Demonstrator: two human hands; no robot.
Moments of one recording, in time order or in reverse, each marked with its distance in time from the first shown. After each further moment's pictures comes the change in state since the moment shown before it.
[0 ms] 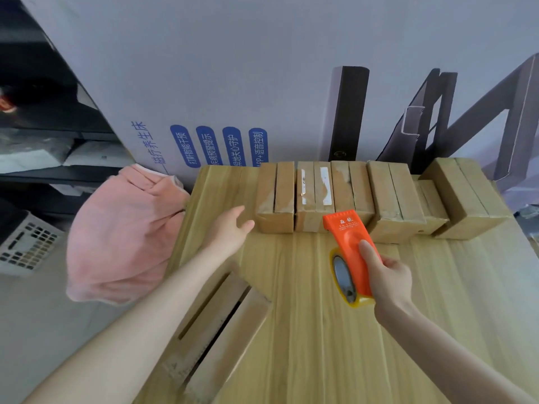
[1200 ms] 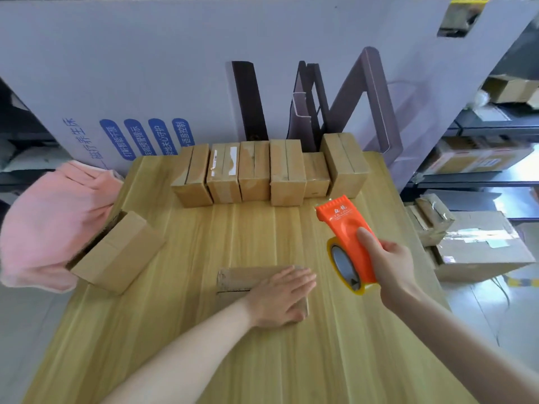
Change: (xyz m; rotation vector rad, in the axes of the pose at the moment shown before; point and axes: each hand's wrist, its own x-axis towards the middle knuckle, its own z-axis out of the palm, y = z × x) left_hand -0.223 0.116 0.260 0.696 -0.365 1.110; right_hand -0.017 0.037 -0.272 -0.031 0.029 -0.108
